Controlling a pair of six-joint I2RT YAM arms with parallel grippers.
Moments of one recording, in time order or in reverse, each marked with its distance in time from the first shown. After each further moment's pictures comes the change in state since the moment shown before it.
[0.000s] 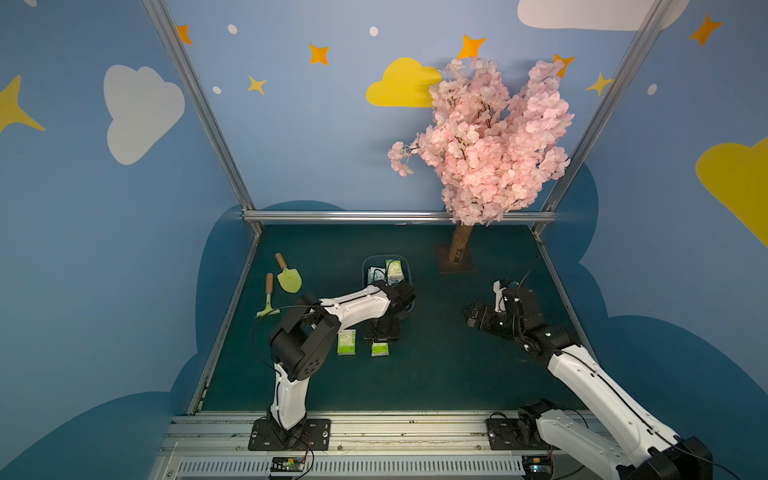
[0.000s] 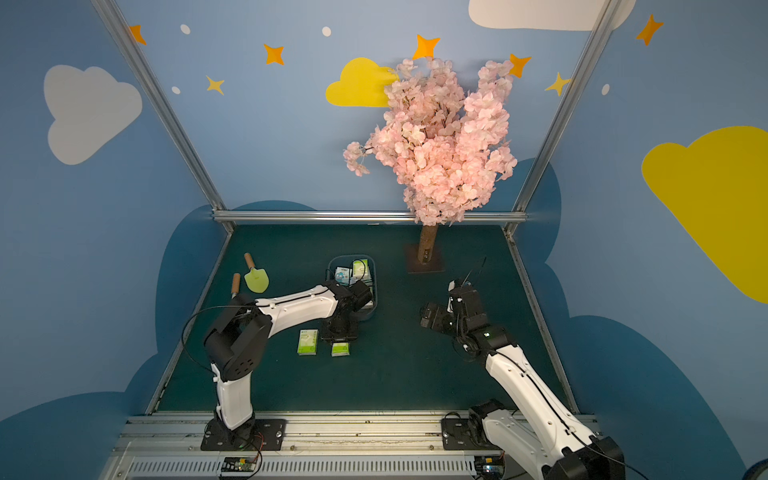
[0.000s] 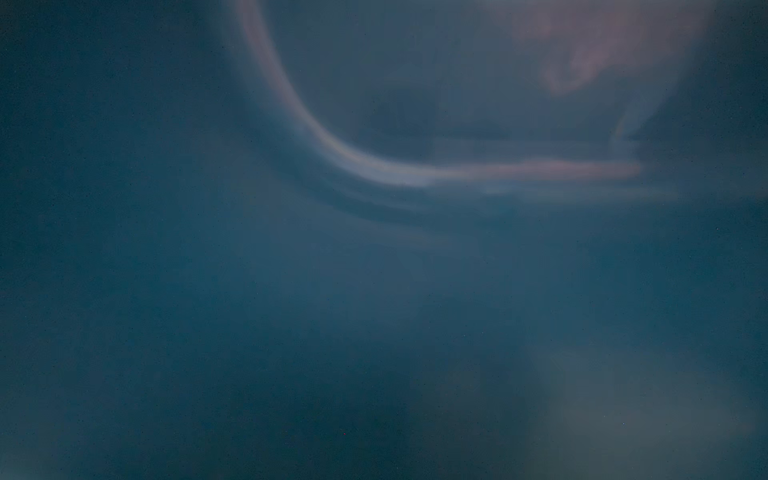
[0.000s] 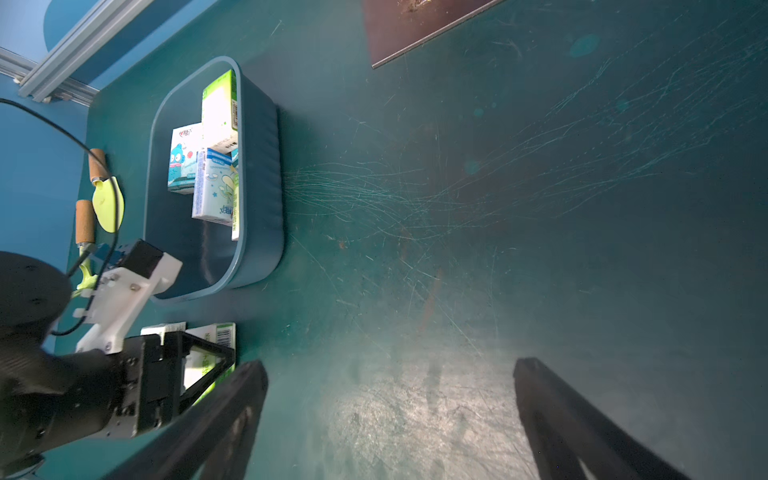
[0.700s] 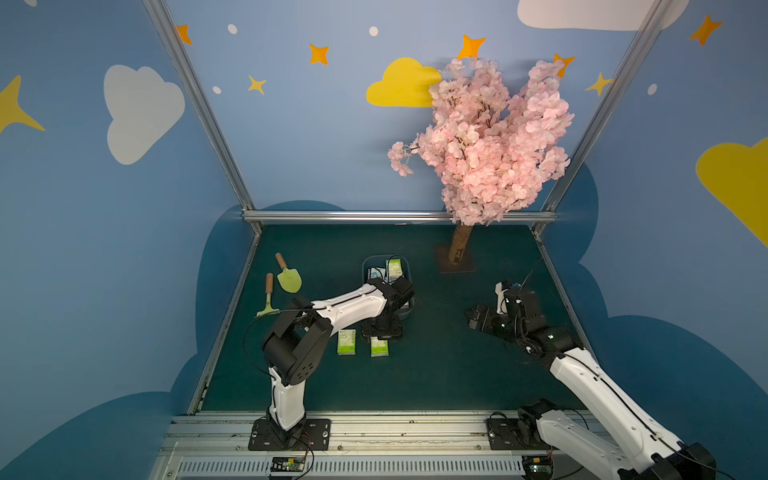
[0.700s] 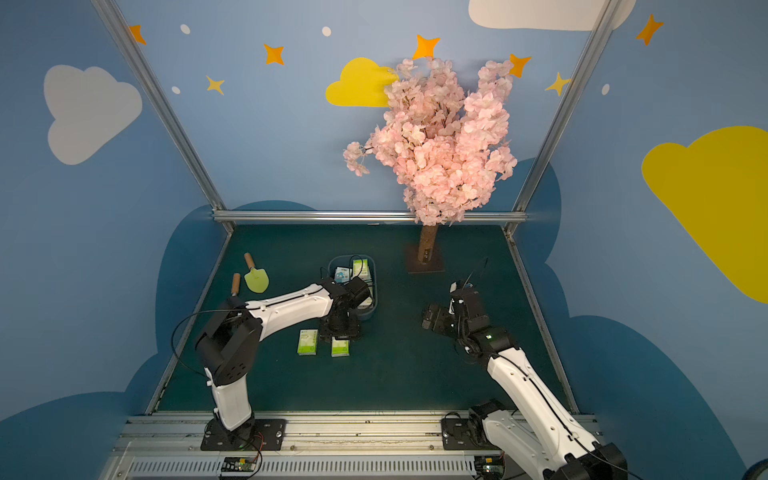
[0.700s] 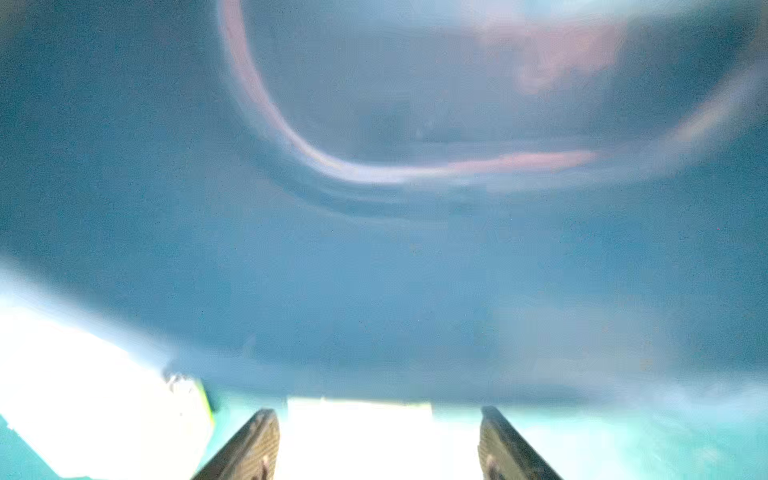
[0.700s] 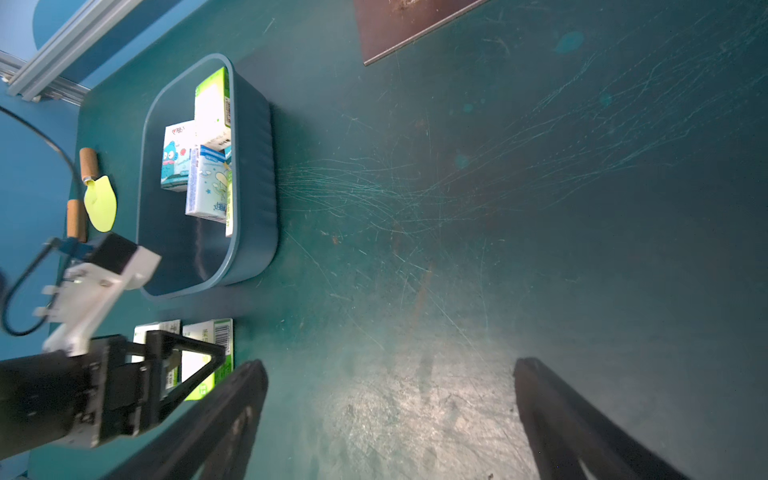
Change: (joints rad) left arm 0.005 -0.087 -0.002 0.002 0.023 0.061; right arm 0.000 -0.026 0.002 -0.042 0.012 0.000
